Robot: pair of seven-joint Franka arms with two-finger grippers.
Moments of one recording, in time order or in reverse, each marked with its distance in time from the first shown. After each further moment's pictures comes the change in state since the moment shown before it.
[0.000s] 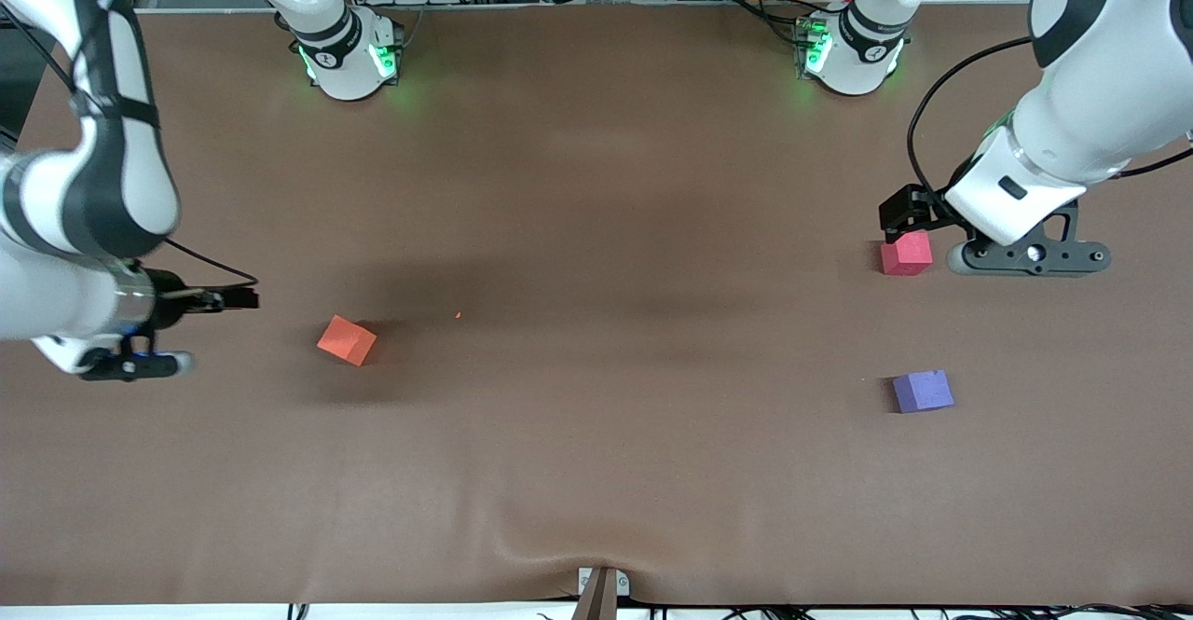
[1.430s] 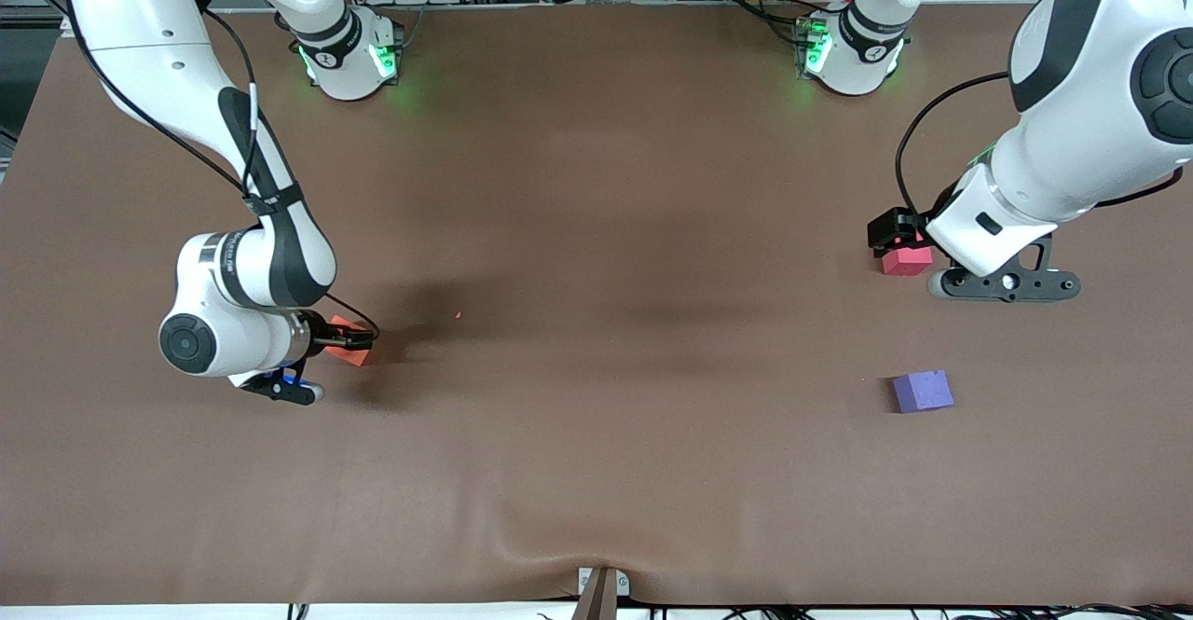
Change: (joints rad) left arm -0.002 0.048 0.000 0.000 0.000 0.002 0.000; right arm 0.120 0.183 -0.002 -0.146 0.073 0.336 0.350
